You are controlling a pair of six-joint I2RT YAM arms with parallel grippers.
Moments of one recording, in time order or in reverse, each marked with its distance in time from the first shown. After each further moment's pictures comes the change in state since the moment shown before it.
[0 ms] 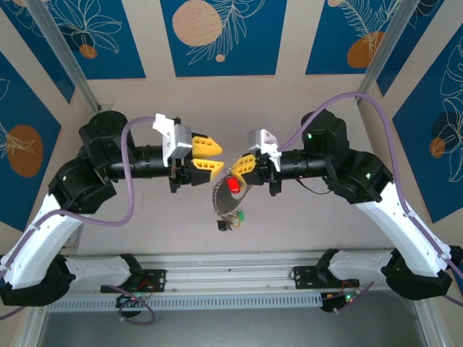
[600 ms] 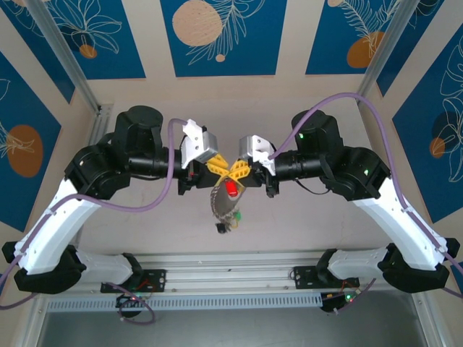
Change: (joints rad) left arm 0.000 0.110 0.087 -0.299 -0.027 0.083; right arm 0.065 0.049 0.090 -0.110 0.064 -0.113
